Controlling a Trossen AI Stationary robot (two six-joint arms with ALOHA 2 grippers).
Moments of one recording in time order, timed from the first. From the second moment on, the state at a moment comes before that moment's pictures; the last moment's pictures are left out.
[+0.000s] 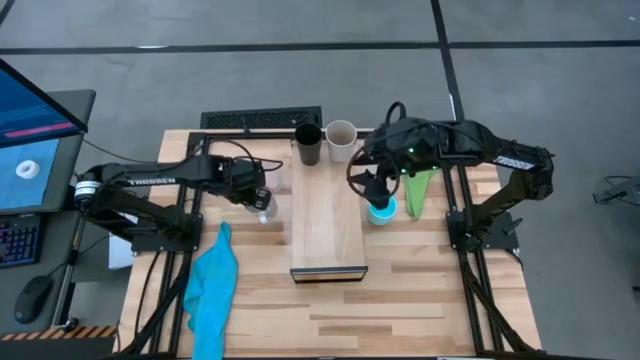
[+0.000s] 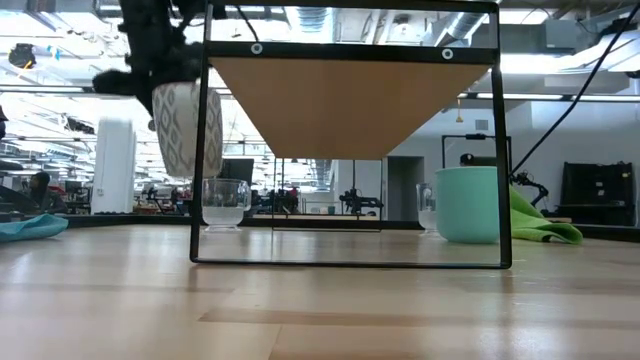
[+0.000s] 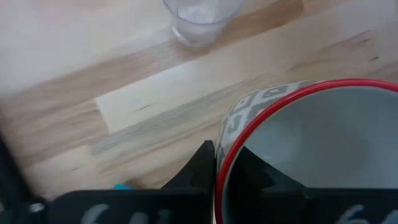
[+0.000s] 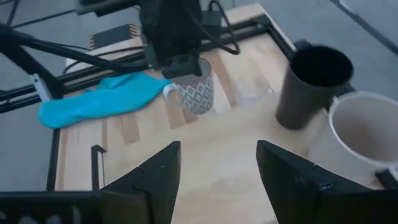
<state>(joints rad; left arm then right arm) 0.19 1.24 1.04 -1.08 -0.15 -1.00 0.01 1.49 1.89 -1.06 0.11 0.20</state>
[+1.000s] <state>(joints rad) 0.16 1.24 1.53 -1.05 -0.30 -0.98 0.12 1.77 1.89 -0.58 0.17 -0.26</state>
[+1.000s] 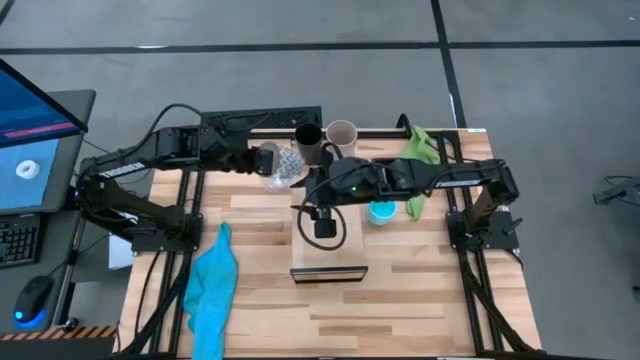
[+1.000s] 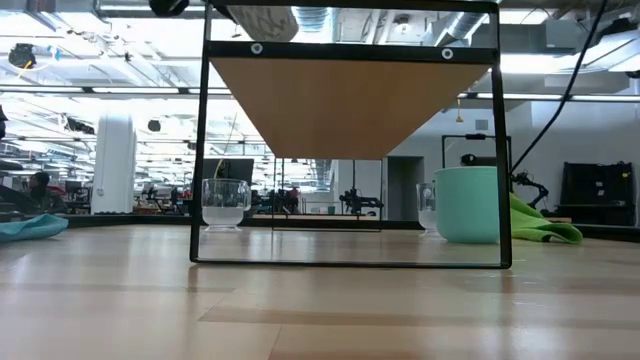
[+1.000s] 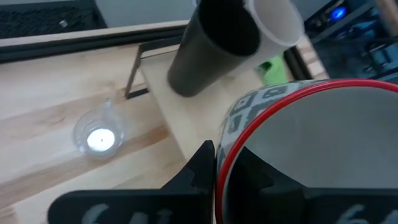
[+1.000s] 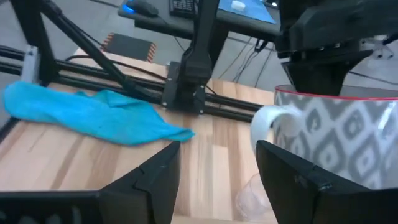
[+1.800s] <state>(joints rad) 0.14 1.27 1.53 -0.92 -0.29 -0.98 0.11 1.79 1.89 -0.54 0.29 -0.30</state>
